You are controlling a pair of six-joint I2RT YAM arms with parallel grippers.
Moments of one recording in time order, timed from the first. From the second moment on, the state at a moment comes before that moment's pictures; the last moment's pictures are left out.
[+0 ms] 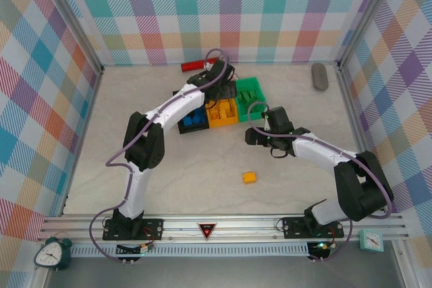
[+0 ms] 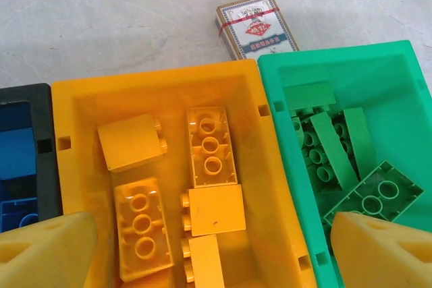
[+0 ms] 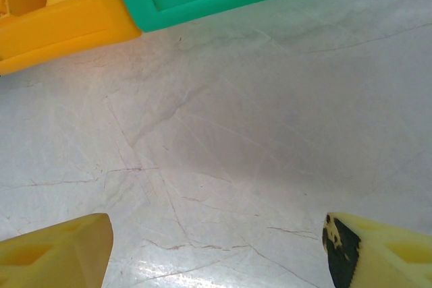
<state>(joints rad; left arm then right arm) -0.61 2.17 1.97 -0.68 -0.25 -0.59 0.45 1.45 0.77 -0.25 -0.10 0.43</state>
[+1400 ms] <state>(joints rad) -0.61 1.49 1.02 -0.31 -0.24 -0.65 0.85 1.46 0.80 -0.71 -0.08 0.60</state>
